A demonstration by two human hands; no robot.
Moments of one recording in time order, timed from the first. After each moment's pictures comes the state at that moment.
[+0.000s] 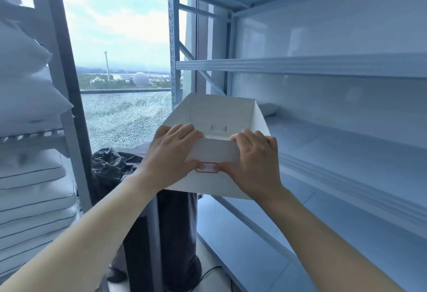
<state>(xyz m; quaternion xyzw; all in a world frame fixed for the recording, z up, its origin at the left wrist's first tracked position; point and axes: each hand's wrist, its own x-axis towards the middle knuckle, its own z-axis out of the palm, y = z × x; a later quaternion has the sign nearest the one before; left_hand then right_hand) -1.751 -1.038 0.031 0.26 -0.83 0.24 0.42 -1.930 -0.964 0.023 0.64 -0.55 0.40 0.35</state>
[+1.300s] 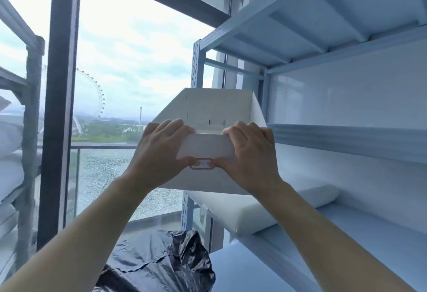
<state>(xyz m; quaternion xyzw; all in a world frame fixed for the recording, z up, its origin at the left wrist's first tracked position) -1.796 -1.444 0.158 0.30 -0.74 0.34 0.50 -1.985 -1.396 0.165 0.67 -0.38 0.45 0.45</state>
